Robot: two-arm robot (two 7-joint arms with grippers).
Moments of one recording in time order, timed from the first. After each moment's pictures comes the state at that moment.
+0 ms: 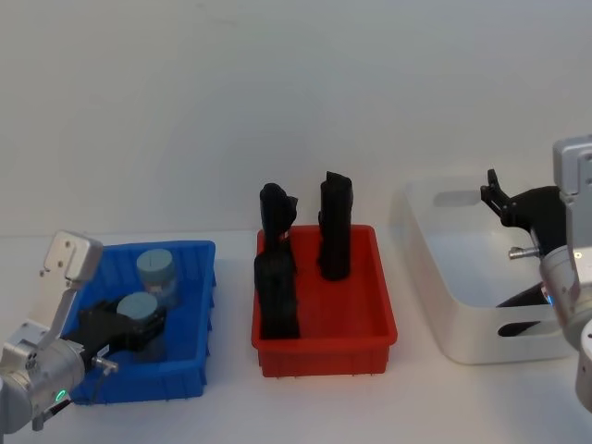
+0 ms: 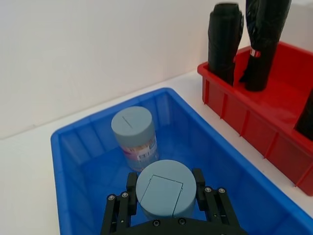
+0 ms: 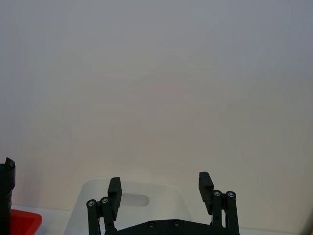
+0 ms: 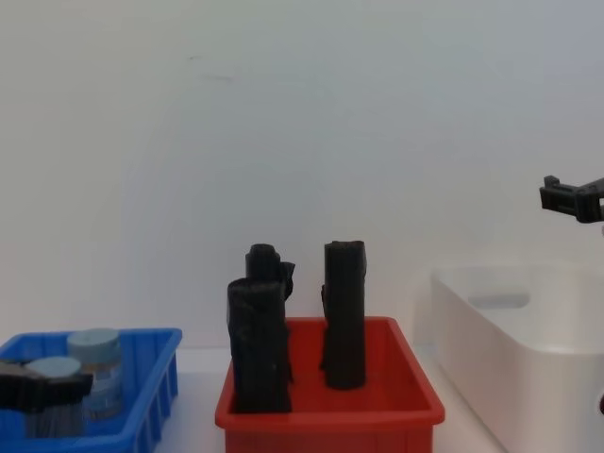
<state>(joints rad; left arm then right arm) -0.26 0.54 0.27 -1.38 -0.43 0.27 -0.22 0.30 0.16 -0.21 -1.46 -0.05 0.08 -0.19</state>
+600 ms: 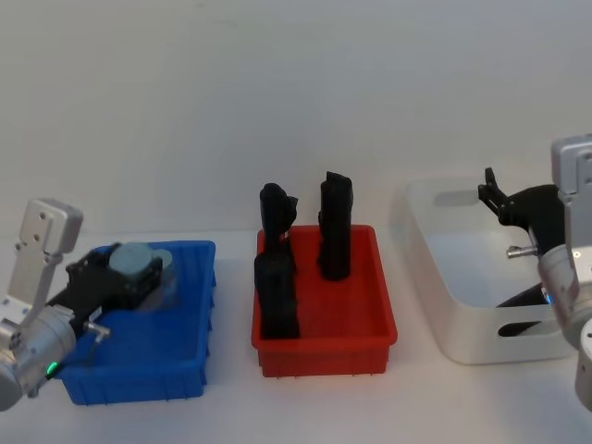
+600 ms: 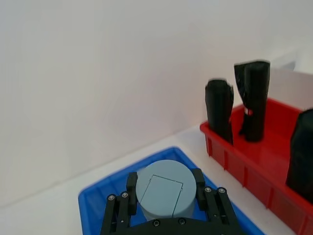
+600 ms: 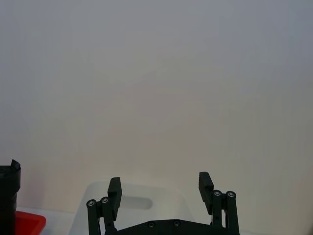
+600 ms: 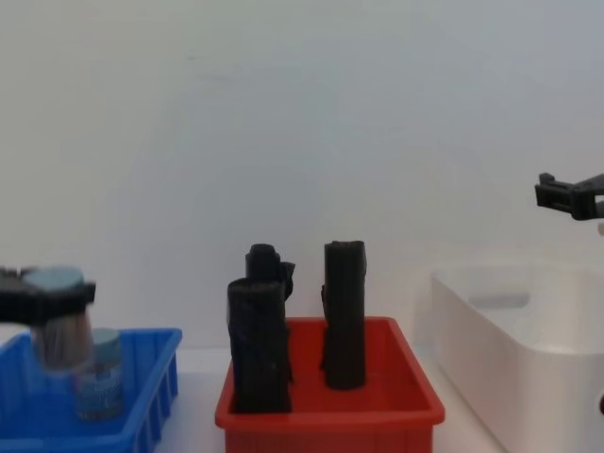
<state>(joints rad) -0.24 0.56 0.24 -1.46 -0.43 0.13 -0.20 0.30 0.16 -0.21 -1.46 -0.06 0.07 -0.18</state>
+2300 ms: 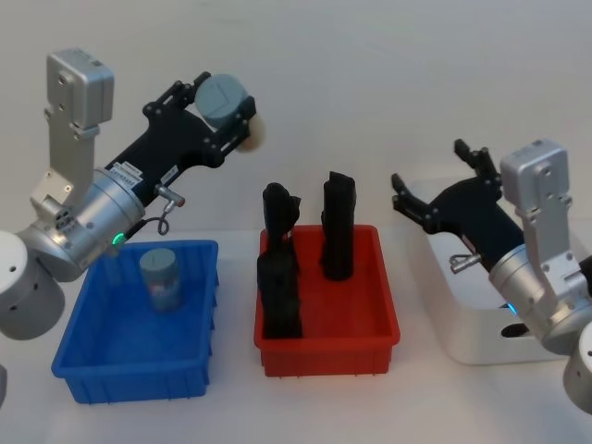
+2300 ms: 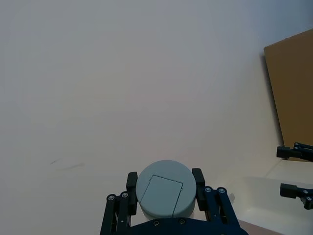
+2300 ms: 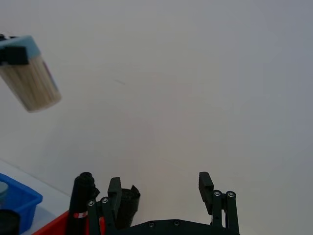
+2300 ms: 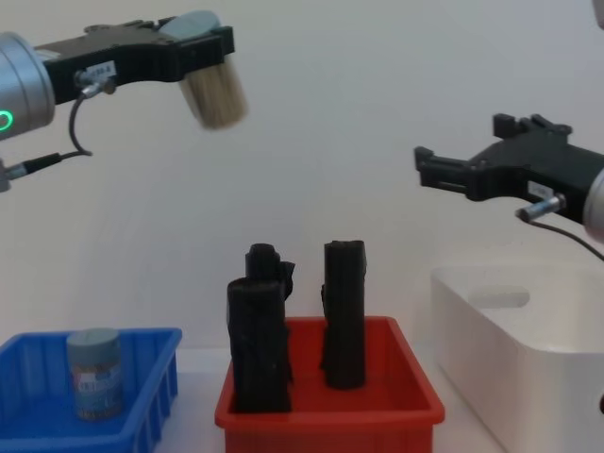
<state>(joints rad) -0.49 0.42 0.27 -1.47 -0.42 -0.09 -0.42 0.30 0.16 -0.25 -1.50 -0.04 -0.09 0.19</state>
